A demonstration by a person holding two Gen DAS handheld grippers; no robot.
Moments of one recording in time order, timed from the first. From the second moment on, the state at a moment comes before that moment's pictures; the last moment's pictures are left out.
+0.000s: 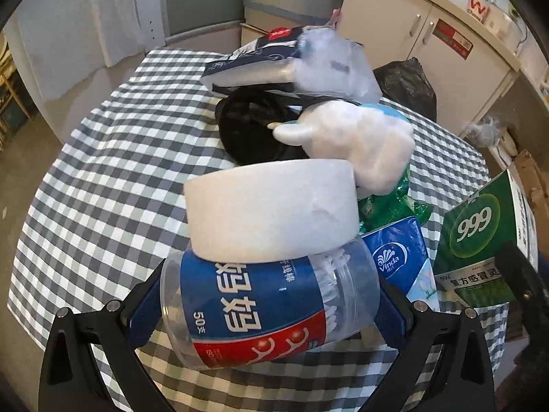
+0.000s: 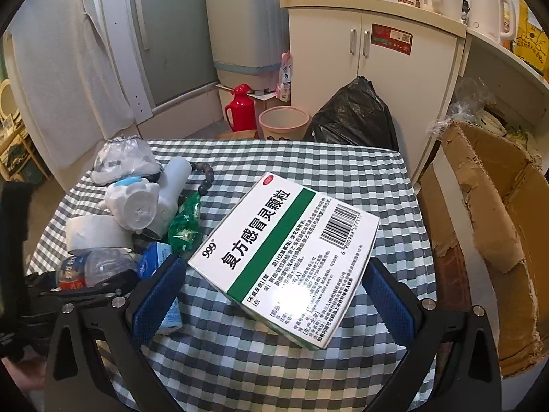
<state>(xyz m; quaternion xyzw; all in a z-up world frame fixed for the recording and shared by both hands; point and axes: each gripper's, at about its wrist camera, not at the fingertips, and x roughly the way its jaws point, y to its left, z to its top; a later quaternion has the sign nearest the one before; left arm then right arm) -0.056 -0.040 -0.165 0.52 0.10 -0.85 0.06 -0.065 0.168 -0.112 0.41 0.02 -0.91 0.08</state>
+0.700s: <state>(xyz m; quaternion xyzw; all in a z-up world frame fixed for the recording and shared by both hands) -0.026 -0.056 -0.148 0.49 0.09 -0.87 0.04 -0.070 0.172 -0.127 0.40 0.01 -0.92 0.01</state>
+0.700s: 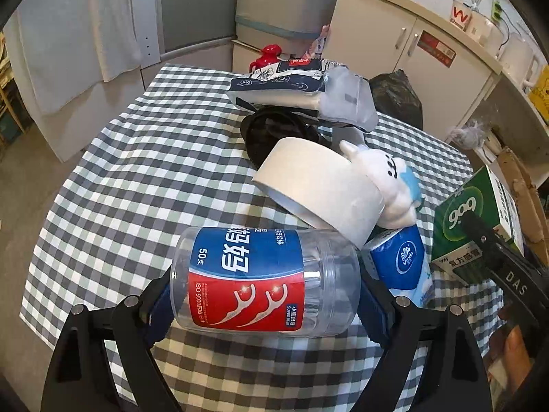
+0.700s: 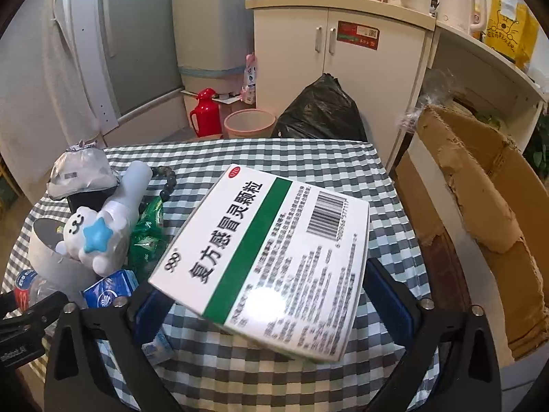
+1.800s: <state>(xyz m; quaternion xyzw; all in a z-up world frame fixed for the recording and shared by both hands) -0.002 -0.031 -0.043 0.37 0.05 -0.93 0.01 -0.009 0.188 -0.035 0.30 0.01 -0.95 0.07</state>
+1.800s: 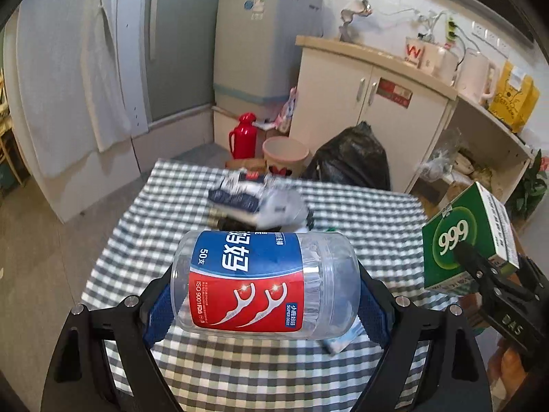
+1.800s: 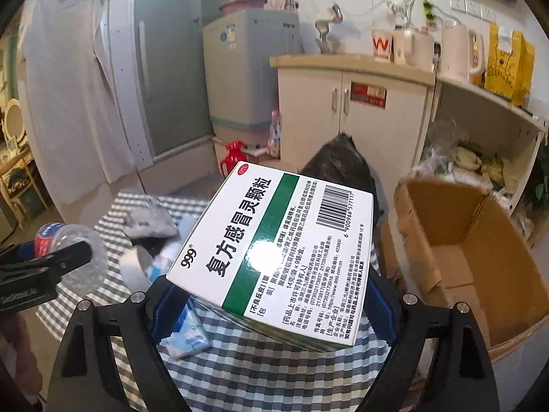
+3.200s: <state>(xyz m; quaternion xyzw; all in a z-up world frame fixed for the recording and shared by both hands) 0.004 0.079 0.032 0.29 0.00 -0.95 -0.08 0.040 0.273 0.042 0.22 0.00 -0.97 0.04</state>
